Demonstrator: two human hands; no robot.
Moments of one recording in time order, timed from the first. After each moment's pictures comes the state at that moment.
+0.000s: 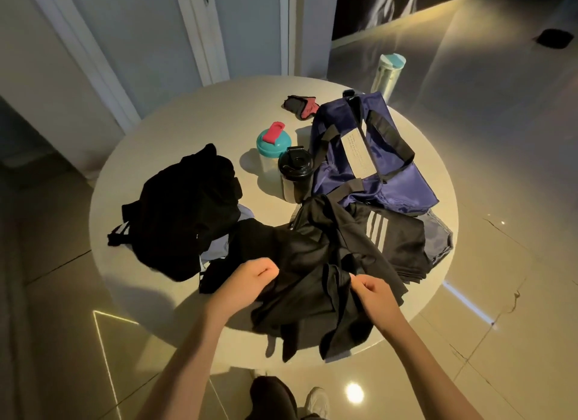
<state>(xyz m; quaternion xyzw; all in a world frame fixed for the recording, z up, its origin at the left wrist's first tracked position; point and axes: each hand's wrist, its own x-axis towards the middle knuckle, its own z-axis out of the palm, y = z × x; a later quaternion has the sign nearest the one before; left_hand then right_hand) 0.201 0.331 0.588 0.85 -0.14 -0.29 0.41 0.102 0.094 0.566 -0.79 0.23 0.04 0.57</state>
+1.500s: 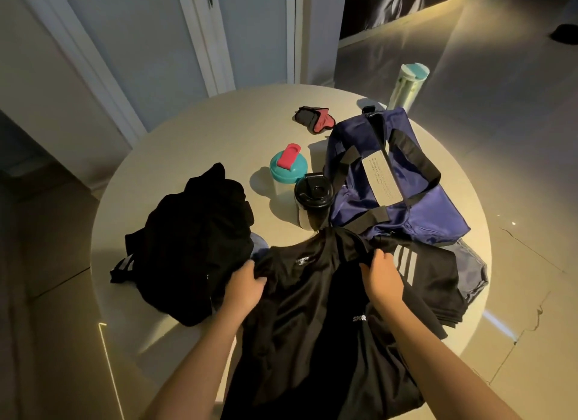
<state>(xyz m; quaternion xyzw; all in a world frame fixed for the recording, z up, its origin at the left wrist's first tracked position) 0.309 0.341 0.517 0.93 0.01 -0.19 0.32 0.244 0.074 0.522 -0.92 0.32 0.06 0.22</state>
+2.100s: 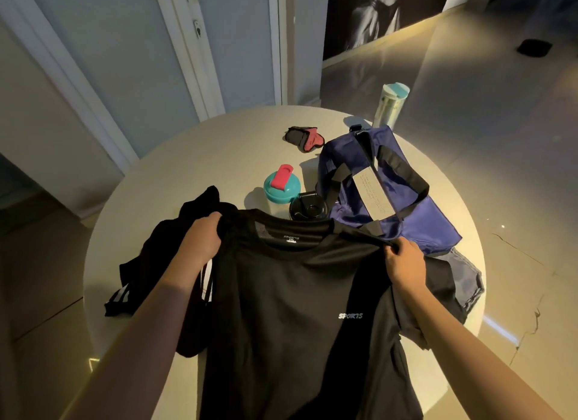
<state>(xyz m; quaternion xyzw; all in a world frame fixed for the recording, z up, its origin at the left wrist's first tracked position) 0.427 0.377 0.614 0.97 -0.12 -0.08 0.18 0.268 0.021 0.554 -0.88 0.34 -0.11 0.32</state>
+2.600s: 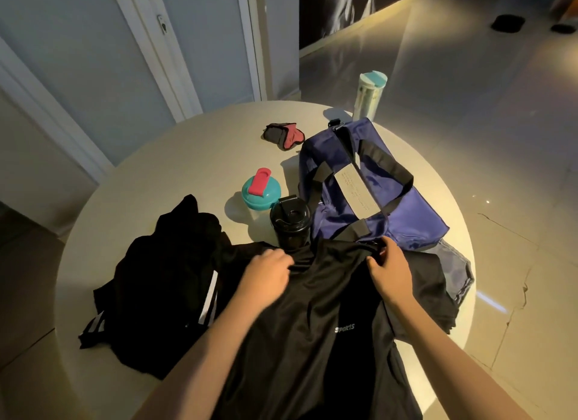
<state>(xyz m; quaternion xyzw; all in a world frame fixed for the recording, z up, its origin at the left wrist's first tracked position) 0.363 0.262 0.570 0.92 -0.37 -0.10 0.11 0.258 0.025 0.539 -0.85 0.35 -0.08 0.38</state>
